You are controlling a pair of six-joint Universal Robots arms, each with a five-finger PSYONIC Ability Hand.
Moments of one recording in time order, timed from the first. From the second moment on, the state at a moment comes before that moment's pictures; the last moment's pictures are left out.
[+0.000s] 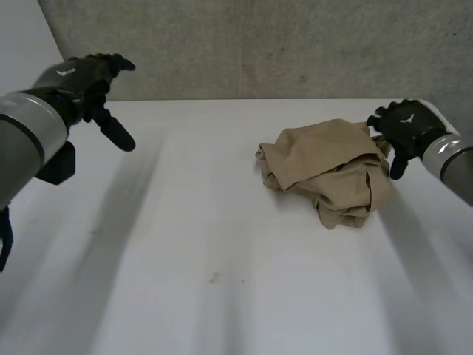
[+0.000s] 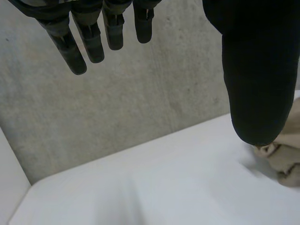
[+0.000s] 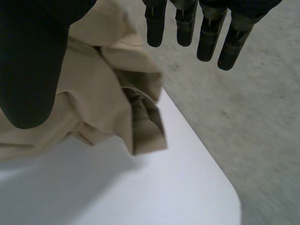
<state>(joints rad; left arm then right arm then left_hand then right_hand) 4.36 -1.75 -1.26 2.87 -1.59 3.13 1.66 -0.97 1.20 0.00 1.22 2.46 0.18 0.21 0.23 0.22 0.04 0.20 0.22 0.21 0.24 0.07</state>
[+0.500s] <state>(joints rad) 4.27 -1.86 -1.35 3.08 -1.48 3.14 1.89 -1.04 1.35 -0.10 1.11 2.64 0.18 0.21 0.23 0.22 0.04 0.95 1.18 1.18 1.19 0.97</state>
